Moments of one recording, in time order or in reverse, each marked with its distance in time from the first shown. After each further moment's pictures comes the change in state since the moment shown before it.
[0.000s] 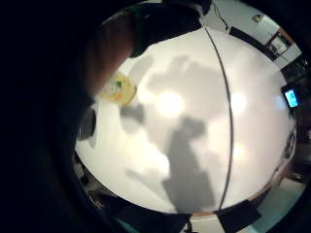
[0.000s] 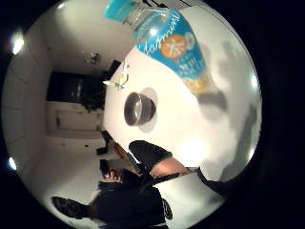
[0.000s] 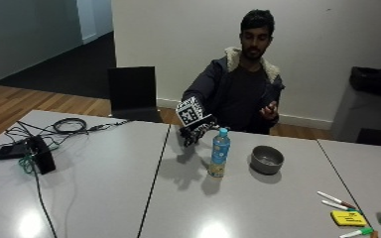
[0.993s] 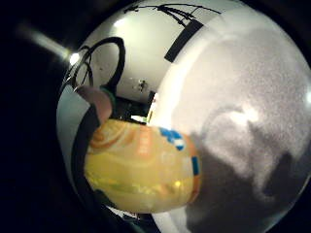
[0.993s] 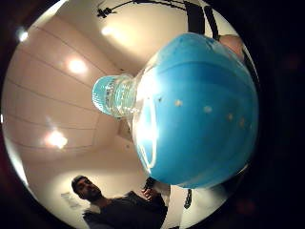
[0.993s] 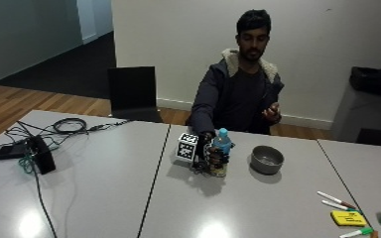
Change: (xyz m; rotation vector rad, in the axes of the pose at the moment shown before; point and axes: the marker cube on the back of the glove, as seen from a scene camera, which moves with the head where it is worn) arm -0.002 -0.038 0.093 0.046 -0.880 0.248
